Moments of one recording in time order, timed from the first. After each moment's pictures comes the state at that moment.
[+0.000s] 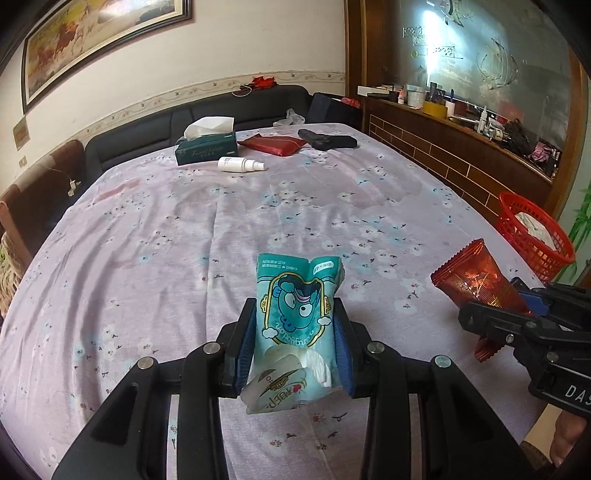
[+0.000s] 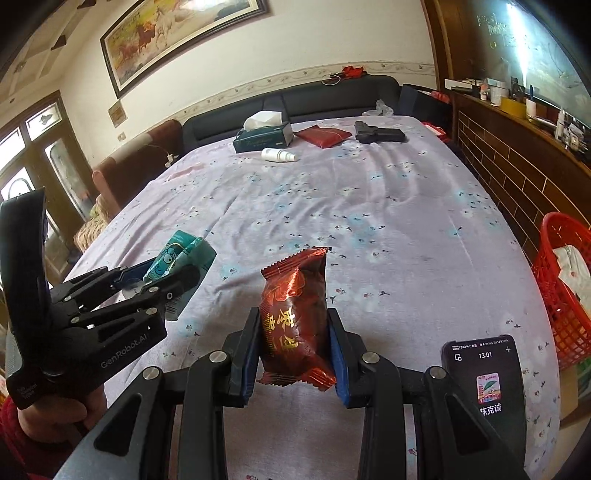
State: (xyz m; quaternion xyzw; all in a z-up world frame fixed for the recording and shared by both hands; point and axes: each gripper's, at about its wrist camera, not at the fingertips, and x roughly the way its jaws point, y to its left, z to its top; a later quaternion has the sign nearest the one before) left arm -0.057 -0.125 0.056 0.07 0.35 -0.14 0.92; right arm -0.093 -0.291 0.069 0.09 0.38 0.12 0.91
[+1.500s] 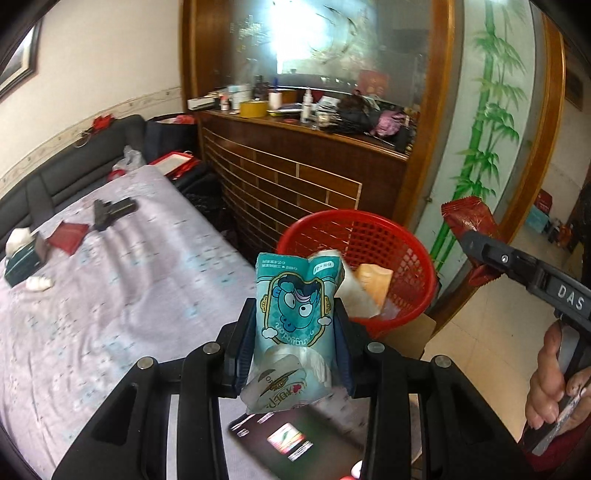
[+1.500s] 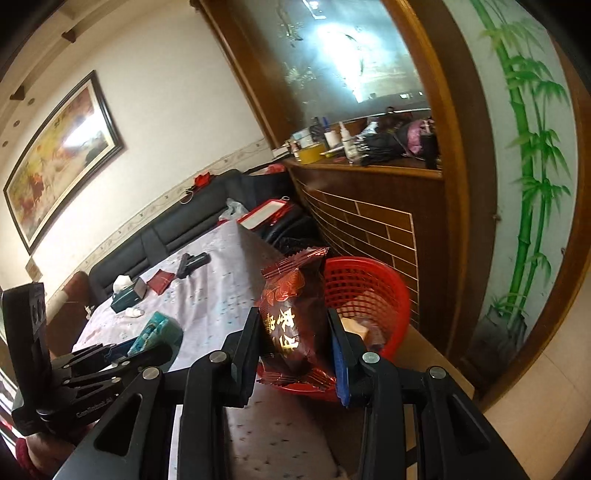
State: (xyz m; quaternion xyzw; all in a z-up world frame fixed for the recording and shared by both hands) left arm -0.073 -0.409 0.115 0.14 0.34 -0.39 0.85; right arm -0.206 -0.584 0.124 0.25 0.24 -0.12 0.93
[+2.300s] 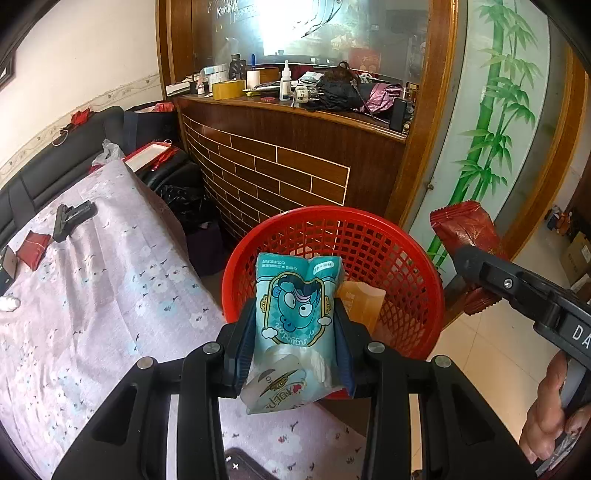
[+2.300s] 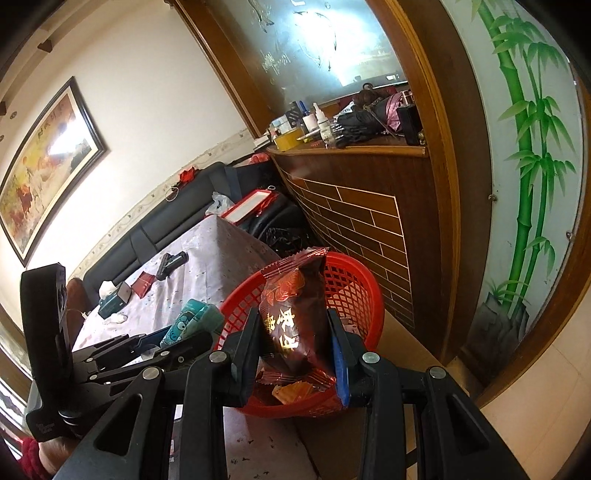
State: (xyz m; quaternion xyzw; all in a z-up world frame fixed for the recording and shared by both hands) left arm -0.045 -0.488 0.085 0.16 0.37 -0.39 0.83; right arm -0.176 -0.625 0.098 0.27 0.26 -0.12 0.92
